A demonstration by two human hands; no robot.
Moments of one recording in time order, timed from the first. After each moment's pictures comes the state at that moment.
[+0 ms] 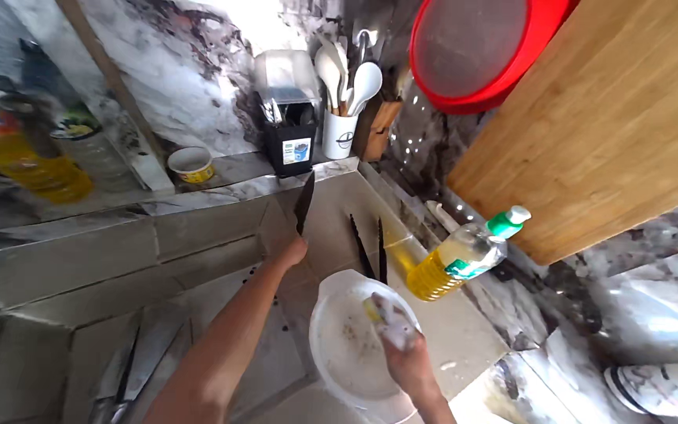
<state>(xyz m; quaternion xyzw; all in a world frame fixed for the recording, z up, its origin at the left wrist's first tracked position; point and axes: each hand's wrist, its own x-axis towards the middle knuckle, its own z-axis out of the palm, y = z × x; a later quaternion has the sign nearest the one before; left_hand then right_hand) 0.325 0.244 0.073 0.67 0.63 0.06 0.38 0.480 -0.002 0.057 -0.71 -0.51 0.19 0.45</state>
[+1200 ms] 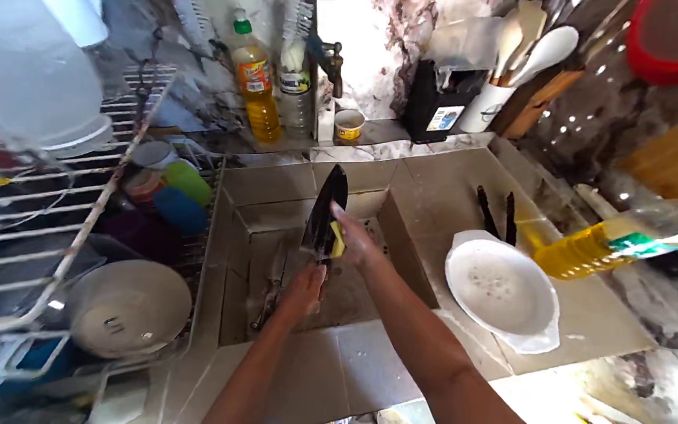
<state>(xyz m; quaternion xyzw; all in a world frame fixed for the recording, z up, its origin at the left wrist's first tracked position) 0.056 0.001 0.063 0.58 0.62 0.26 0.47 0.183 0.092 0.093 -0.41 -0.35 0.74 0.41</state>
